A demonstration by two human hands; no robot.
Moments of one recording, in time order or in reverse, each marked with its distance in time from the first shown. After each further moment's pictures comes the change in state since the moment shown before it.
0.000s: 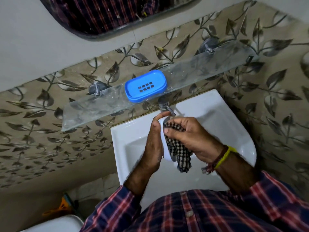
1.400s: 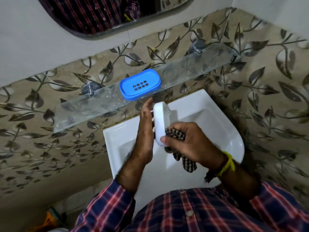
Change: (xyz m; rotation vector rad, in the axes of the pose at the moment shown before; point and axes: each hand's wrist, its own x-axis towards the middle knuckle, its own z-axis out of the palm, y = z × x) left_hand 0.002 0.034 -0.002 0.153 0.059 0.024; right_hand -0.034 0.007 0.009 -0.346 0.084 -0.196
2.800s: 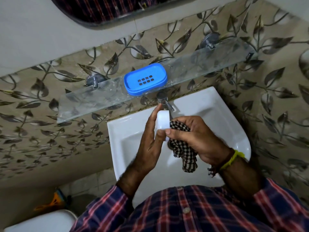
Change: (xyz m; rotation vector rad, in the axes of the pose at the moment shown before) left_hand -0.023 -0.028 -0.007 0.308 -0.138 0.305; right_hand 0.015 -0.002 -0.011 0.417 -0.125 0.189
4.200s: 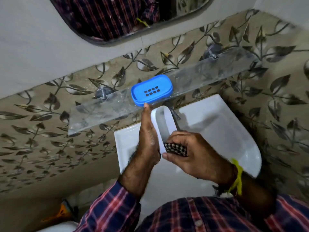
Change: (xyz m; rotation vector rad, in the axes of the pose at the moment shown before) left_hand 0.051 0.047 -0.011 -0.631 0.329 -0.599; right_hand -0.006 -0.003 0.018 -0.750 -0.025 -0.371
